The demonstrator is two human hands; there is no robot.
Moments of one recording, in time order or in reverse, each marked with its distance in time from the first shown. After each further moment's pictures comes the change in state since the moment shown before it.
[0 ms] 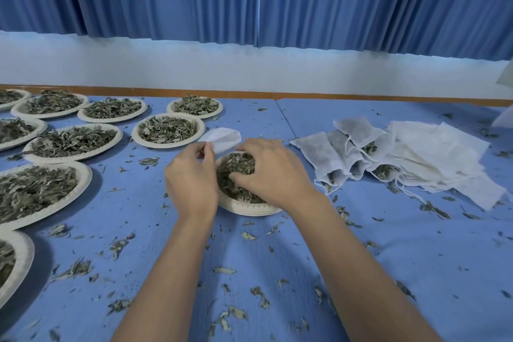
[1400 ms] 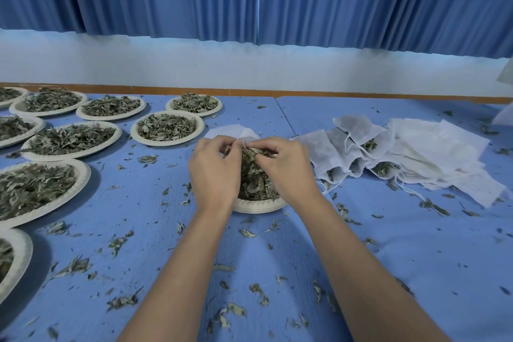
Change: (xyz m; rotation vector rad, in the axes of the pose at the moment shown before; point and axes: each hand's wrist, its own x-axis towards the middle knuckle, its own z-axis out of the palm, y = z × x) left_hand -0.012 0.024 0.008 -0.154 -0.194 0.031; right_hand -0.002 0.016 0.009 0.730 0.285 0.138
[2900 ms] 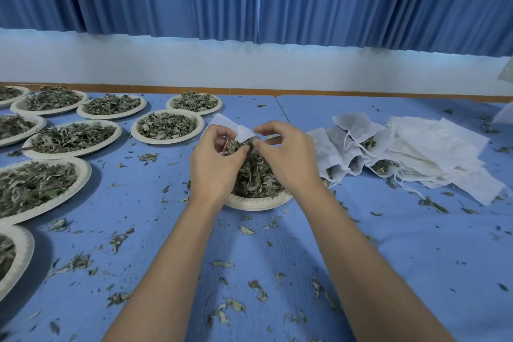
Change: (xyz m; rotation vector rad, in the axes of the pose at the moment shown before) left_hand 0.004 -0.006 -0.005 -0.278 -0.171 0.005; right_hand 0.006 -0.012 -0.007 -0.213 0.072 0.019
